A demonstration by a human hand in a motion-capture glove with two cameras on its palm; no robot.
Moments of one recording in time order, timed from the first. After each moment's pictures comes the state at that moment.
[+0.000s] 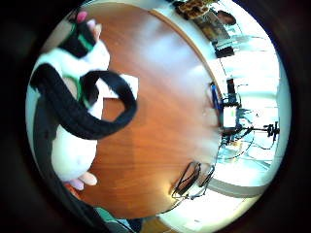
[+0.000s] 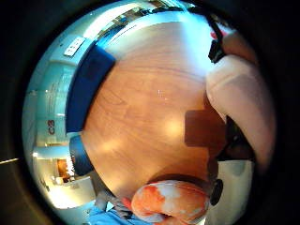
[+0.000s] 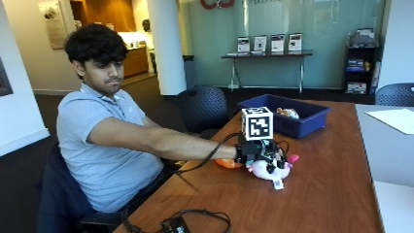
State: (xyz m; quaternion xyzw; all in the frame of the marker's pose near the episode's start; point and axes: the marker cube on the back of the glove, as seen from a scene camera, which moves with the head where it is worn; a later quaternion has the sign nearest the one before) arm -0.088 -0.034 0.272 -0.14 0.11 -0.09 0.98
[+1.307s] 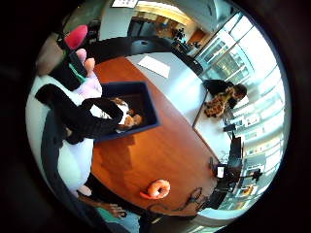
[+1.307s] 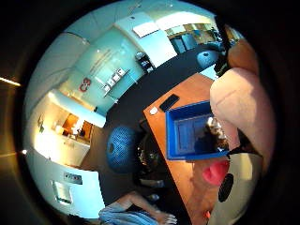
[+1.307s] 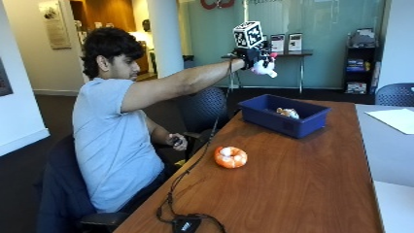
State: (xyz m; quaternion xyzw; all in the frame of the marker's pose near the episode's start) arm -0.515 -0.089 0.080 0.00 -0.06 -0.33 0.94
